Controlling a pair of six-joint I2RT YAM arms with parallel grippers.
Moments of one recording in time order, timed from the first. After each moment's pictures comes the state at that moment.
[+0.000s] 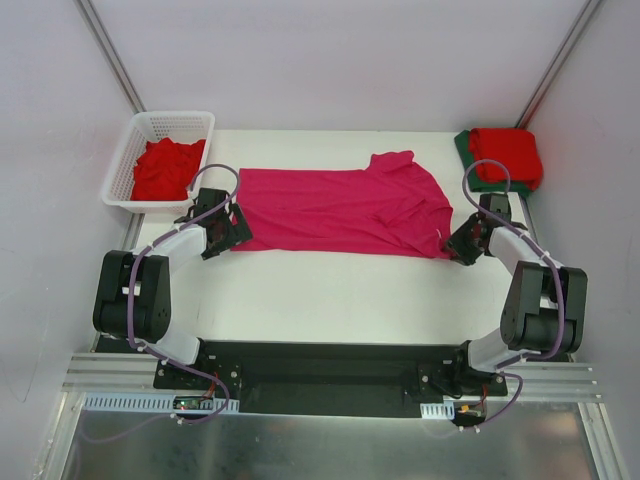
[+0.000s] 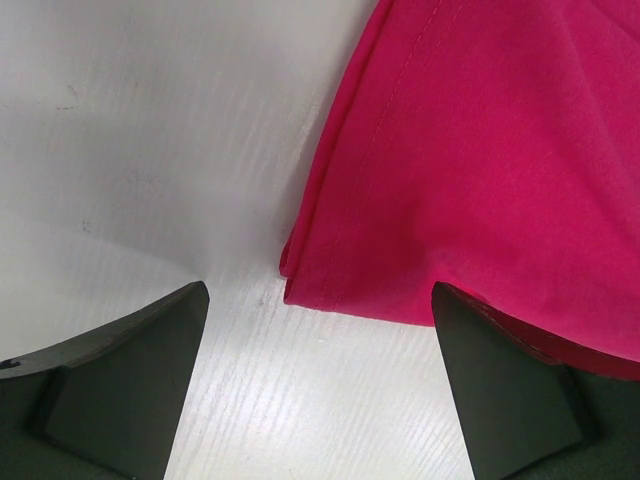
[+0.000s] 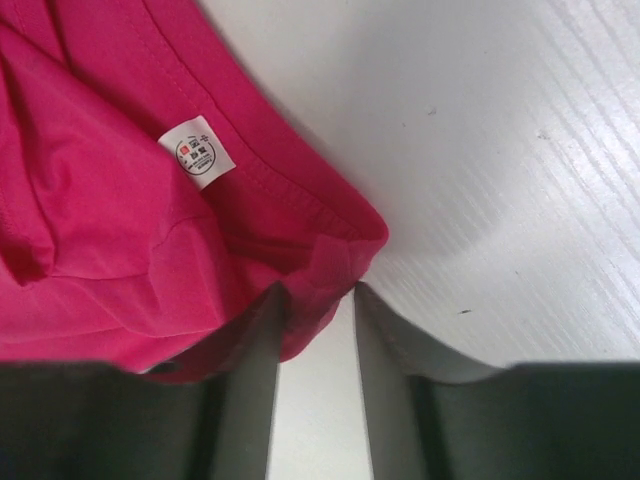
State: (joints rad) left arm -0.12 1.54 0.83 -0.30 -0.07 -0.54; right arm -0.12 1.51 0.86 -0.45 -0.07 0.69
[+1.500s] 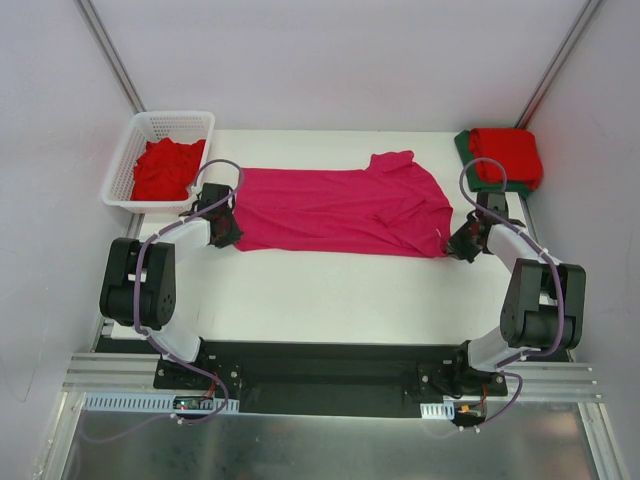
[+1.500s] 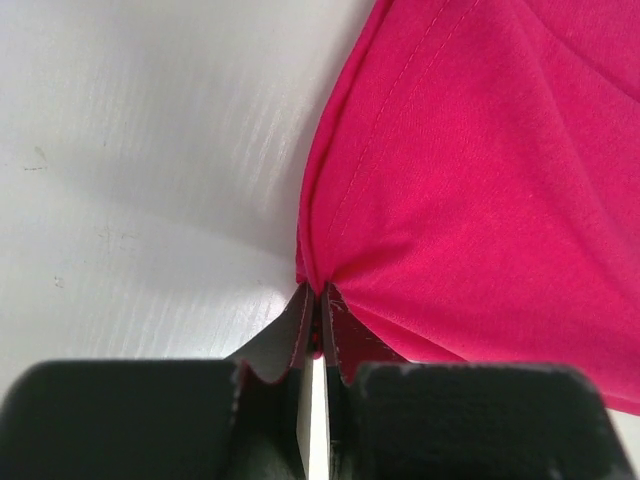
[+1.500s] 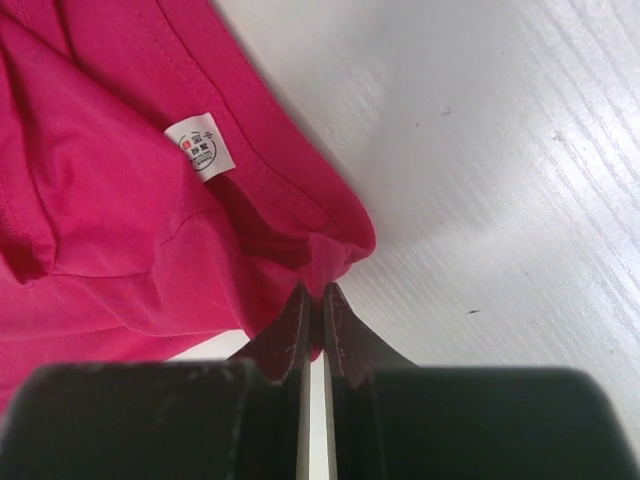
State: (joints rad) left arm -0.12 1.62 0.88 -0.26 -0.07 -0.53; right arm -0.10 1.53 0.88 -0.47 -0.06 0.68
